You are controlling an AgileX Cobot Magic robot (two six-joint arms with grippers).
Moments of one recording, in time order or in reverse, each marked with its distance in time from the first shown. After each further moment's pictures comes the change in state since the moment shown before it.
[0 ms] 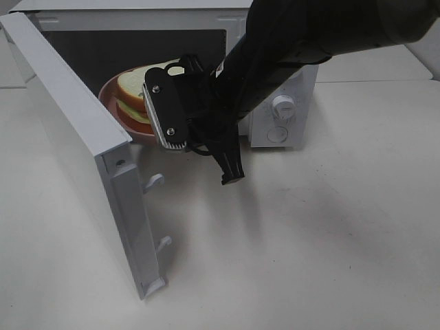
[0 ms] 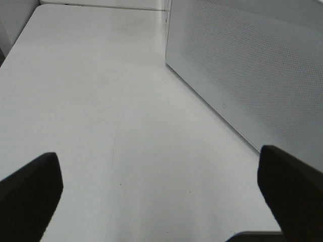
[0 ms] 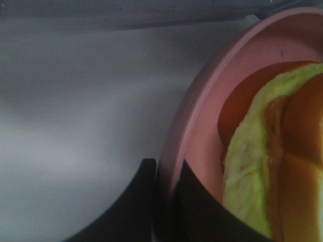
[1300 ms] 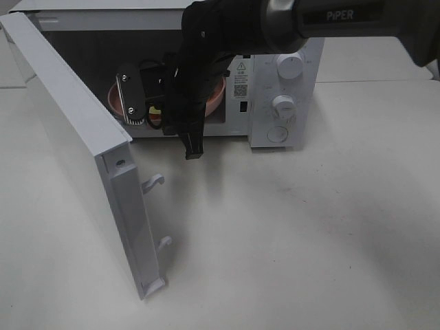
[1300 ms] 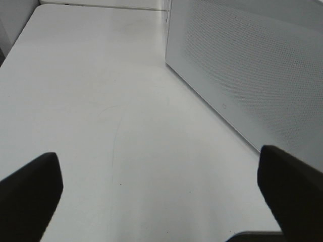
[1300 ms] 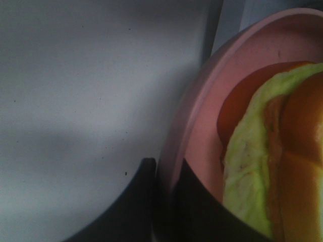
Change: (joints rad) left arm 0.000 0.000 0.000 0.000 0.000 0.000; right arm 0.000 0.346 -0.476 -0.303 0.159 0.377
